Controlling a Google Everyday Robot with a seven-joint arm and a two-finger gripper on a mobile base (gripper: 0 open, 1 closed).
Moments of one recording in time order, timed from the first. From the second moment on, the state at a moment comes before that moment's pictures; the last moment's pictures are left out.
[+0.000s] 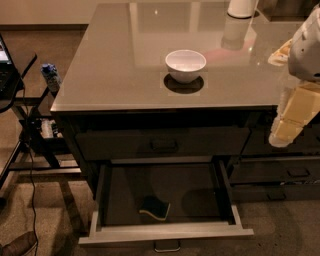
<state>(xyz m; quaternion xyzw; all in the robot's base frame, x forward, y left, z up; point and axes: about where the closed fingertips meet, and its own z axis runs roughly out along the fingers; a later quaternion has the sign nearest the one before) 0.438 -0.217 0.977 -0.60 0.78 -0.03 0.16</state>
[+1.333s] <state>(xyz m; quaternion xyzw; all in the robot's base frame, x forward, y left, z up) 0.383 -0.188 0.850 -0.56 0.82 0.01 0.13</state>
